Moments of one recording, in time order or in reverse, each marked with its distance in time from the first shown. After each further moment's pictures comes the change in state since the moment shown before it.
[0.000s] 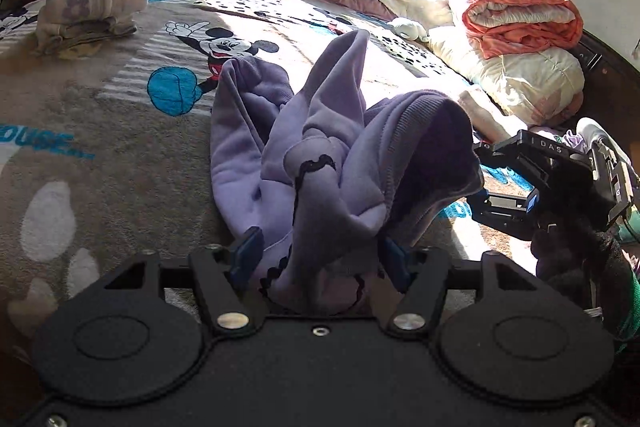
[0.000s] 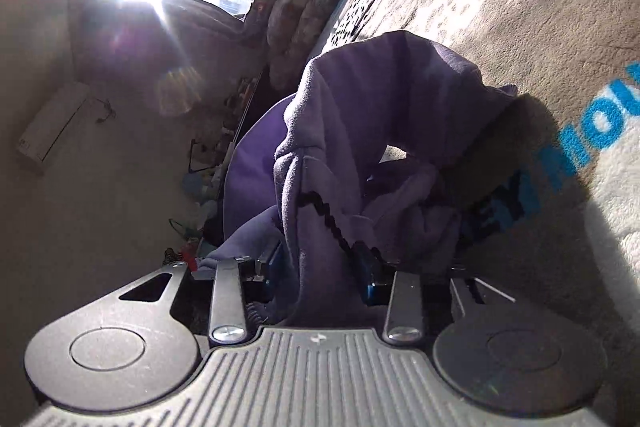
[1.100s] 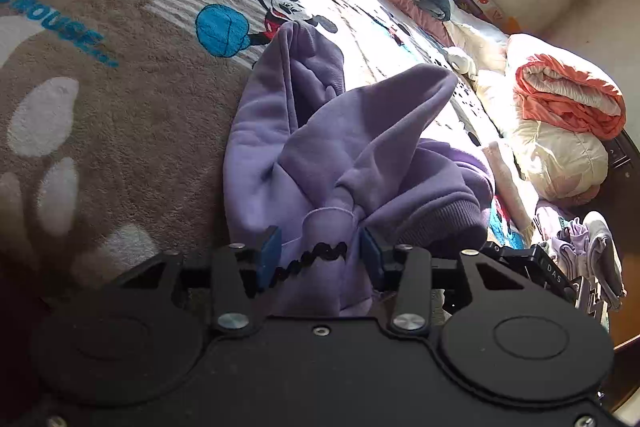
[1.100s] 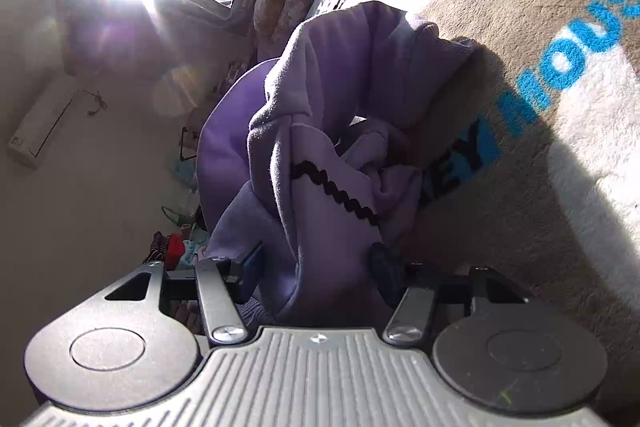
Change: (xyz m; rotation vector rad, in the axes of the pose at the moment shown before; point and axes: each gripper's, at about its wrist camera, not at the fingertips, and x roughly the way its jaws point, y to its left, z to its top) left arm 0.031 0.023 -0.001 -0.381 0.066 0.045; right arm -0.008 -0.023 -0.009 0.014 0.032 -0.022
